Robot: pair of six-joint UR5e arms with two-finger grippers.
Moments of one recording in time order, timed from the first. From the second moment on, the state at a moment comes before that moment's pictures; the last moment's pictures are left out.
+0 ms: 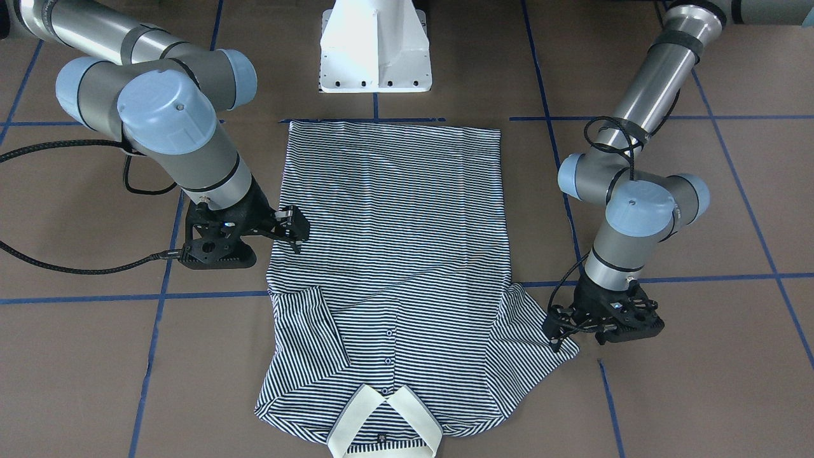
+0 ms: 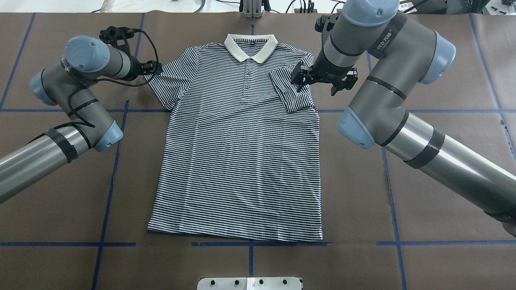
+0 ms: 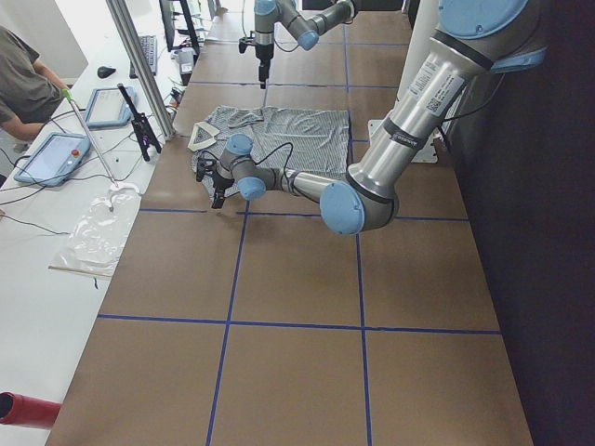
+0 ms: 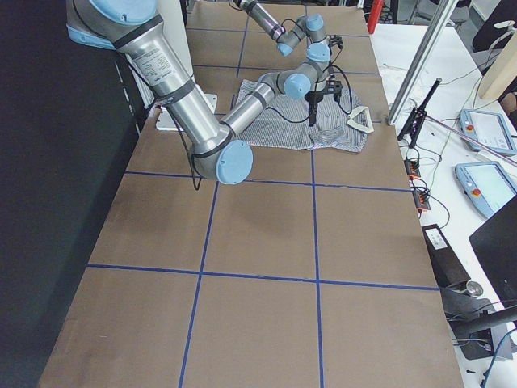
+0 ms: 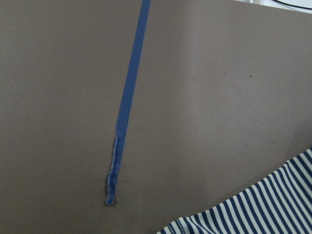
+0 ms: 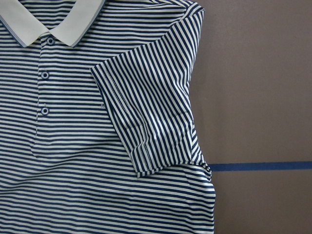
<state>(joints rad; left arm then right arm) -0.85 -2.20 -1.06 -2.38 -1.76 -1.15 0.82 -0.88 1.58 -1.53 2.09 1.06</state>
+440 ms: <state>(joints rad) -0.85 -2.21 -1.04 -2.38 -1.76 -1.15 0.82 -0.88 1.58 -1.53 2.09 1.06</state>
